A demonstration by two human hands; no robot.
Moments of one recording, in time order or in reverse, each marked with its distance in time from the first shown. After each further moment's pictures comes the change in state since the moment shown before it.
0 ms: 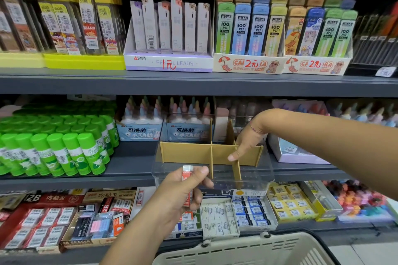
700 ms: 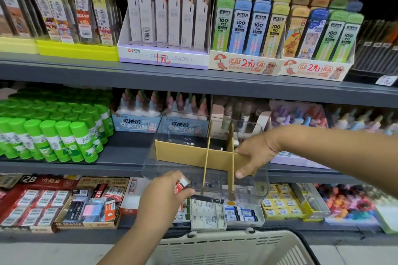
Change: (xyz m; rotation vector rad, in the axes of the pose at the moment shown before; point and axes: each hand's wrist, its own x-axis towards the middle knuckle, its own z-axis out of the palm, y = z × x) left_hand 0.009 -0.030 -0.003 1.067 0.333 0.285; right_hand -0.018 0.019 0.040 0.086 0.160 -0.303
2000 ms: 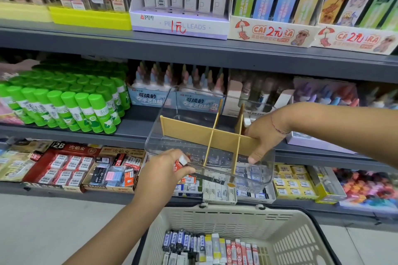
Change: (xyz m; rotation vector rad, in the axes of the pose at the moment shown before) left_hand -0.010 -0.026 -0.006 0.105 0.073 0.029; right_hand 0.005 -0.022 -0.005 -0.198 -0.076 -0.014
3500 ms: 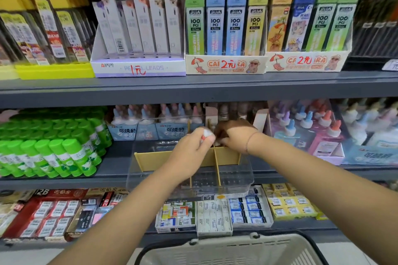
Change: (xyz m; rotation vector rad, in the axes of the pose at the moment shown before) left_hand 0.101 0.097 0.004 -0.206 -0.163 0.178; right_hand 0.024 0.024 0.004 0.332 0.778 0.133
